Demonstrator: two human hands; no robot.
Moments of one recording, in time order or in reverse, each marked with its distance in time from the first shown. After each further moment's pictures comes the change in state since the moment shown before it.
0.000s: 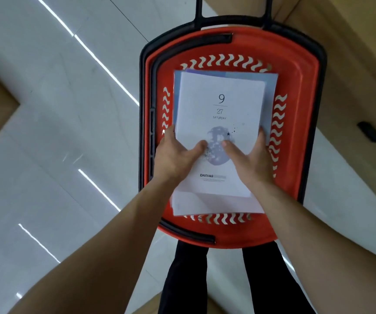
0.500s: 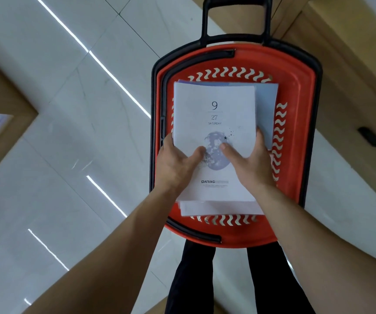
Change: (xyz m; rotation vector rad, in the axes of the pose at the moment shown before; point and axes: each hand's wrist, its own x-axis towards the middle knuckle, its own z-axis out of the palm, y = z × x) left_hand -0.027 0.009 -0.026 -0.076 0.042 0.013; right_hand -0.013 -0.020 -0.001 0.211 -0.088 -0.080
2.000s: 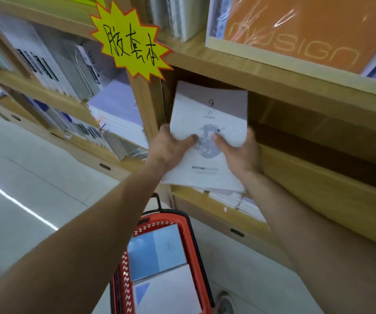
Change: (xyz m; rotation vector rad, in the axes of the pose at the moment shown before) left_hand -0.177 0.532 -0.064 0.101 -0.087 0.681; right_hand -0.121 -0.402 -0.373 0.109 0.627 -0.298
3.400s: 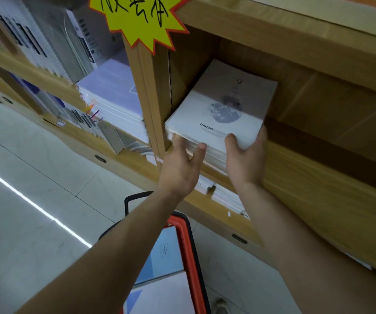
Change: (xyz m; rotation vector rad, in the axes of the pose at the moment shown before) left_hand -0.007 -0.048 0.052 -0.036 0.014 0.140; right_hand 0.014 0.033 0.054 0.207 0.100 -0.044
